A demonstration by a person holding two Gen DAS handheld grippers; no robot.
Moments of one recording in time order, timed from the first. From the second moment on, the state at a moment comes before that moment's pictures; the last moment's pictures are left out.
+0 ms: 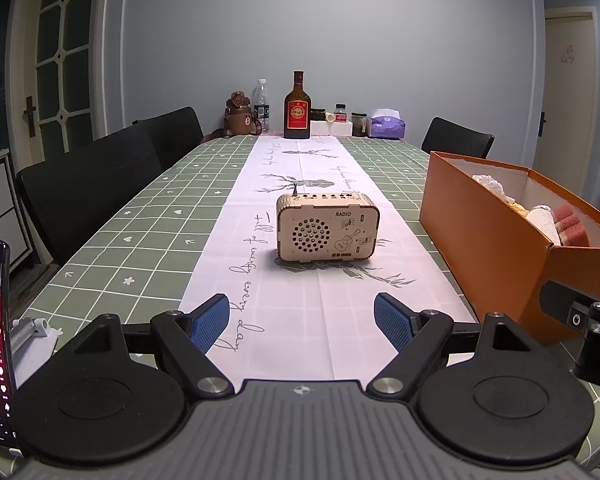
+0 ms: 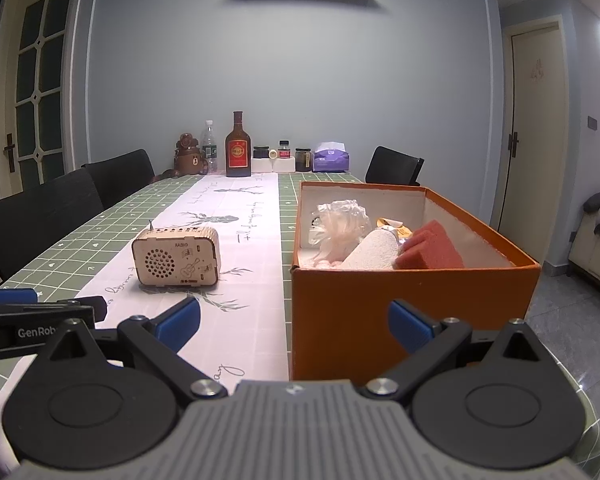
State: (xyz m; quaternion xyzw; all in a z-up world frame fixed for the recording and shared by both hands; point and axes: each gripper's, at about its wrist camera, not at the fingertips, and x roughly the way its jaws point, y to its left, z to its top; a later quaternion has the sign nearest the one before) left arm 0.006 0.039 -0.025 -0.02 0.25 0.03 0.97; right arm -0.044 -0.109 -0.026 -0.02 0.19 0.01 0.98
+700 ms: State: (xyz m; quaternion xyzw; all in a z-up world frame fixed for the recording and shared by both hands) left arm 0.008 0.039 -0.028 -0.03 0.25 0.03 0.97; right arm -0.040 -0.109 -0.030 -0.02 0.20 0.02 0.98
